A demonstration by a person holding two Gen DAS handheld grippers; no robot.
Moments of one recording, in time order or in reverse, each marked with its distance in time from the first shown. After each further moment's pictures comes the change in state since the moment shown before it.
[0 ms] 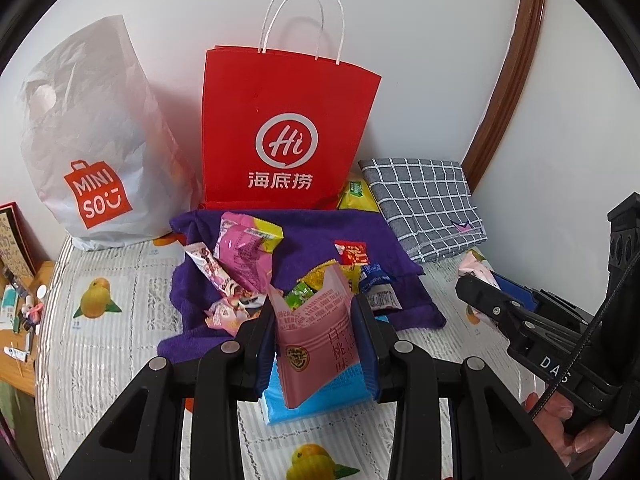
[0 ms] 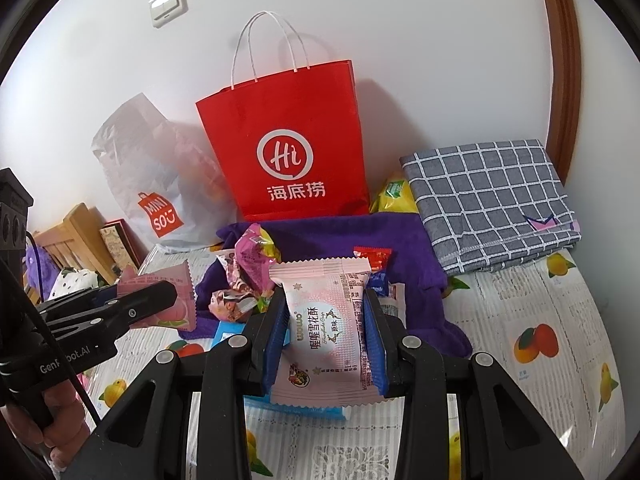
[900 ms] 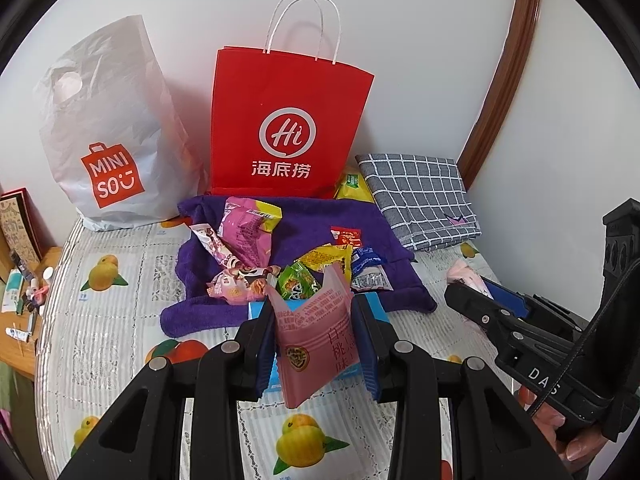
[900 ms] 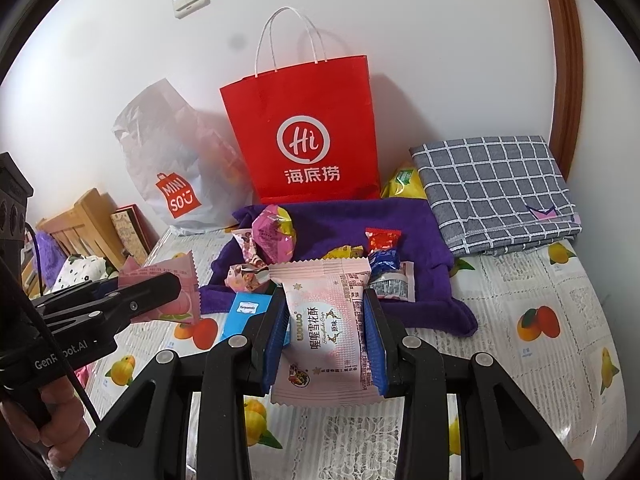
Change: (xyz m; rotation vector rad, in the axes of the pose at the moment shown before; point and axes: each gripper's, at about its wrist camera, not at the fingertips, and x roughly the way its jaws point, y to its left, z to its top) left arm -0.028 -0.009 -0.030 -0.022 -0.009 0.009; right arm -0.023 0.011 -0.026 -0.023 0.009 0.026
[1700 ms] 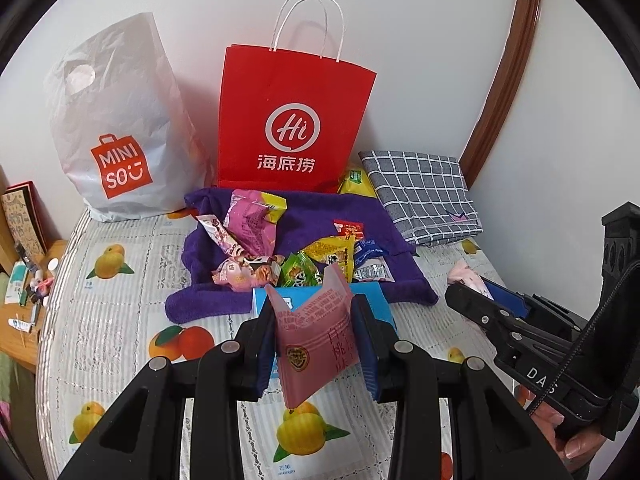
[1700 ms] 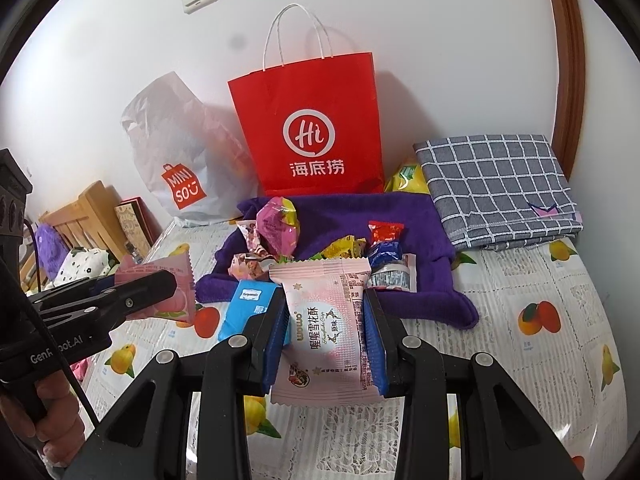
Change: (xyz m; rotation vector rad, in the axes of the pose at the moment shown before) left arm -0.009 0.000 -0.011 -0.009 -0.001 0.012; right arm -0.005 0.002 -0.010 -0.018 0.006 0.012
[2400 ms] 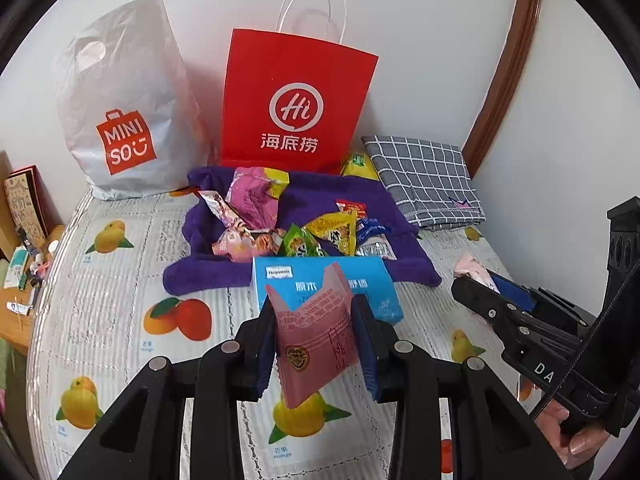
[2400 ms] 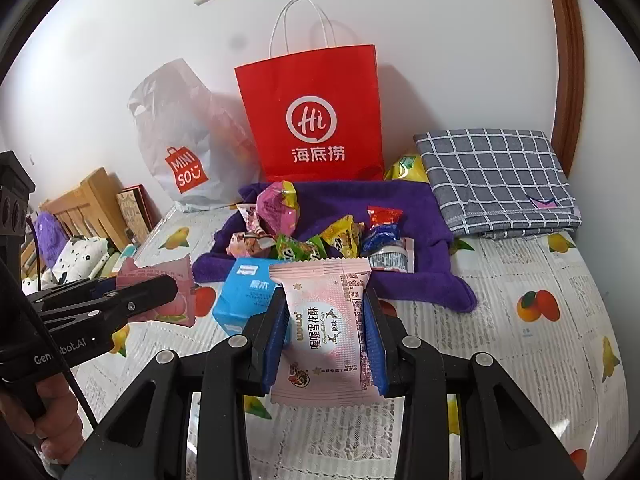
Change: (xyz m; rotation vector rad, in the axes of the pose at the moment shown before) left arm 0.004 0.000 -0.028 -0.014 0.014 0.008; right arm -0.003 -0.003 -0.022 -0.028 -0.001 0.001
